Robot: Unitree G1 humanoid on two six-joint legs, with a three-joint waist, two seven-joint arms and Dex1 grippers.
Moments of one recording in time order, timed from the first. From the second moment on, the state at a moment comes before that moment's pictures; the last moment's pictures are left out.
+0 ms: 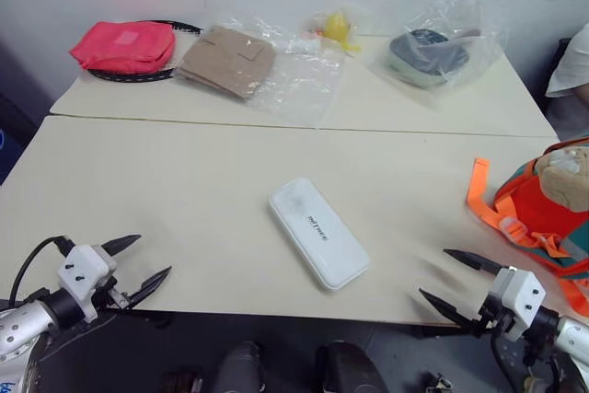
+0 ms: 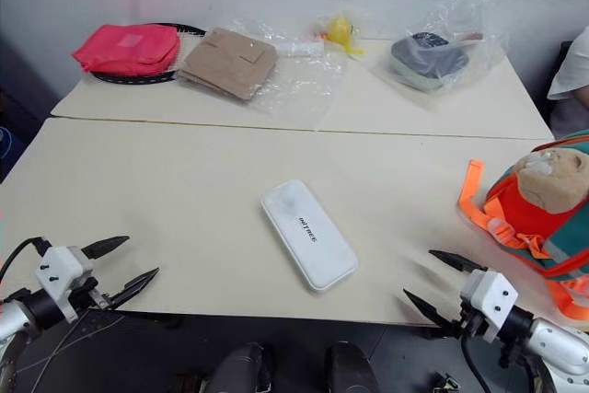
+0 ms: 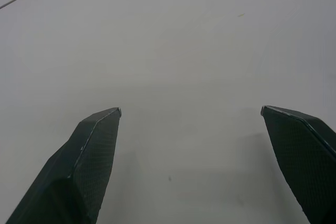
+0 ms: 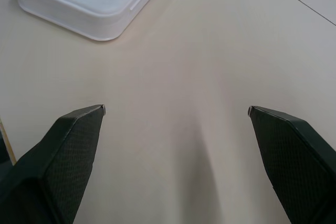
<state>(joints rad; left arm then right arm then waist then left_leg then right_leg) 0.34 0.69 0.45 -0.12 -0.33 -0.03 -0.82 0.40 -0.66 -0.32 -0.13 0.36 -0.30 1.00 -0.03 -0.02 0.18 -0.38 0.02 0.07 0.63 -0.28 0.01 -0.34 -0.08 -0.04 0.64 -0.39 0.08</state>
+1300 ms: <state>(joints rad) -0.77 0.33 -0.19 0.61 -0.08 0.04 -0.90 0.31 -0.67 0.02 -0.32 0.20 -0.08 0.92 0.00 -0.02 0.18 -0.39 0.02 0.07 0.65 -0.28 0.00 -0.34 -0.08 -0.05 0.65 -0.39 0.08</state>
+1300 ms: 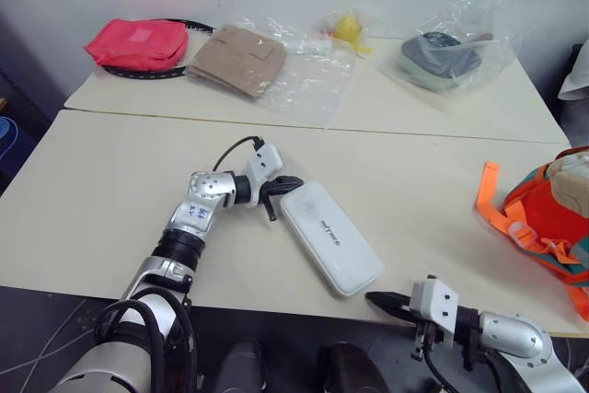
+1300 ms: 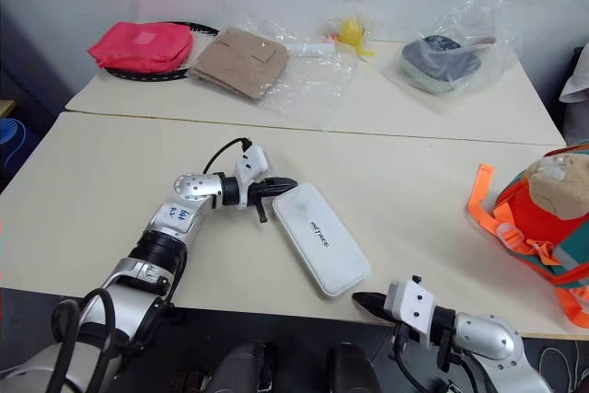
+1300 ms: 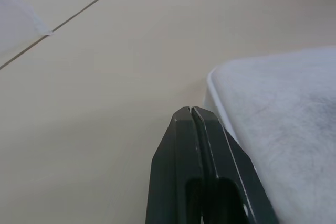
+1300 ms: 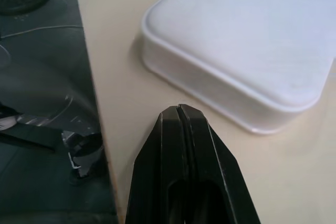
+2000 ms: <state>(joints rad) -0.34 0.58 -0.11 -0.14 -0.24 0.55 -0.98 -0.10 -0.77 -0.04 -0.07 0.18 0.02 0.96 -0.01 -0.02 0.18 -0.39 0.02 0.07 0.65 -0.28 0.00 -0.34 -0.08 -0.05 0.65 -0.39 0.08</state>
